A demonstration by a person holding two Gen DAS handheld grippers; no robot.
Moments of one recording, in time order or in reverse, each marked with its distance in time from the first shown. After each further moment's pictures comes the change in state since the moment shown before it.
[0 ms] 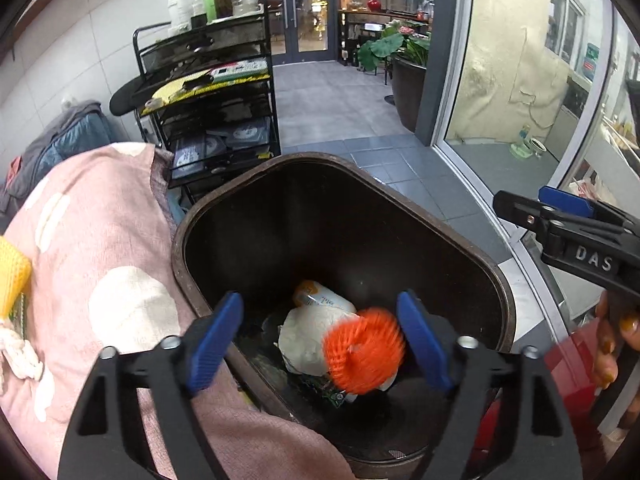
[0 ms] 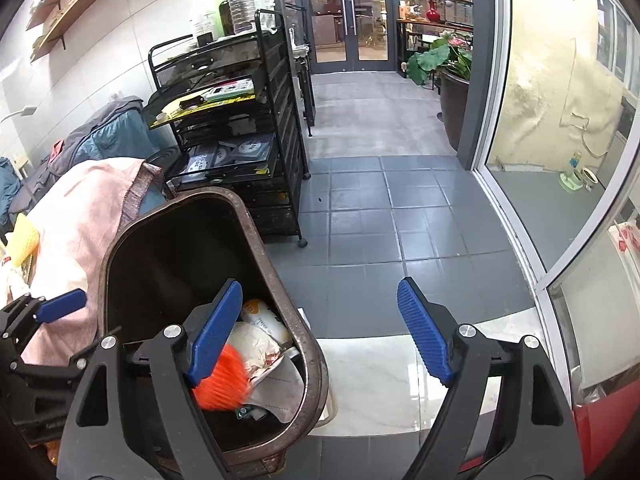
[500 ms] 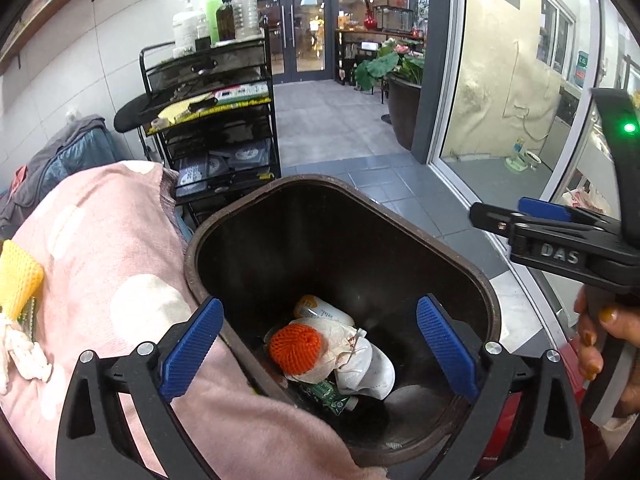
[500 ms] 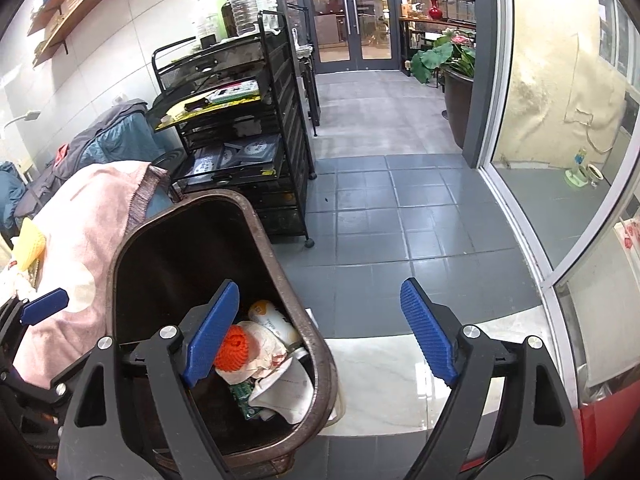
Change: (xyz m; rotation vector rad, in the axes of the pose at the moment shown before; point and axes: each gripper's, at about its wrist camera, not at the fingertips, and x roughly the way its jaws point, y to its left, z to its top) left arm -0.025 0.002 -0.004 0.001 -0.084 -0.003; right arm 0.000 0.003 0.001 0.009 -0.001 0.035
